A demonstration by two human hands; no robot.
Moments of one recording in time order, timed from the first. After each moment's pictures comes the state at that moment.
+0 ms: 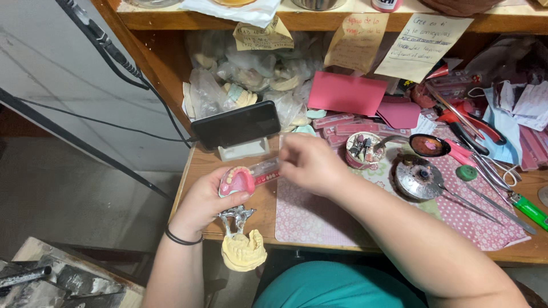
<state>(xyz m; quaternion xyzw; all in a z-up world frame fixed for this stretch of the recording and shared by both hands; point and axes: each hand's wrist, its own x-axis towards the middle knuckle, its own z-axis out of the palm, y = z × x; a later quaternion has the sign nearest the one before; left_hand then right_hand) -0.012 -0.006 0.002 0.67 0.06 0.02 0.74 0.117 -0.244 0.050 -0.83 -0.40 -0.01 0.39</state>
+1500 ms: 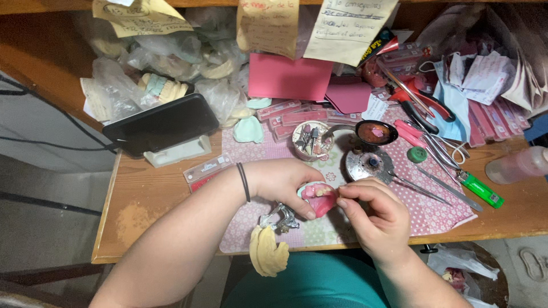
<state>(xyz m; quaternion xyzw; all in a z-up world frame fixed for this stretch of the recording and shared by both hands) 0.128 -0.194 0.034 0.80 -0.40 -0.32 0.33 0.034 -0.422 0.019 -0.79 -0.24 -0.21 0.53</state>
